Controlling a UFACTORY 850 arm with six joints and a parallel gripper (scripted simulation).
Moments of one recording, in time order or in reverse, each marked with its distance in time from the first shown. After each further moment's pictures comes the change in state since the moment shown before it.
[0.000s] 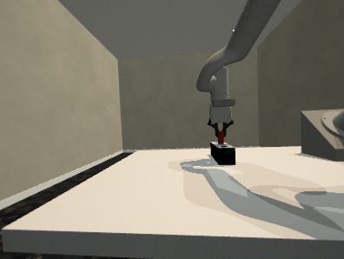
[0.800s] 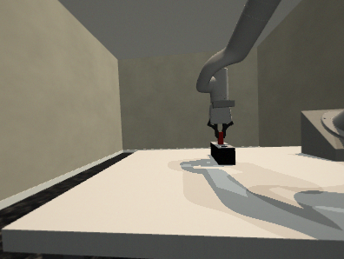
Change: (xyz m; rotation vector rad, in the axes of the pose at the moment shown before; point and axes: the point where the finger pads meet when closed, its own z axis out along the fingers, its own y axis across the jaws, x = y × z) arm 0.000 0.002 0.004 0.000 0.000 0.000
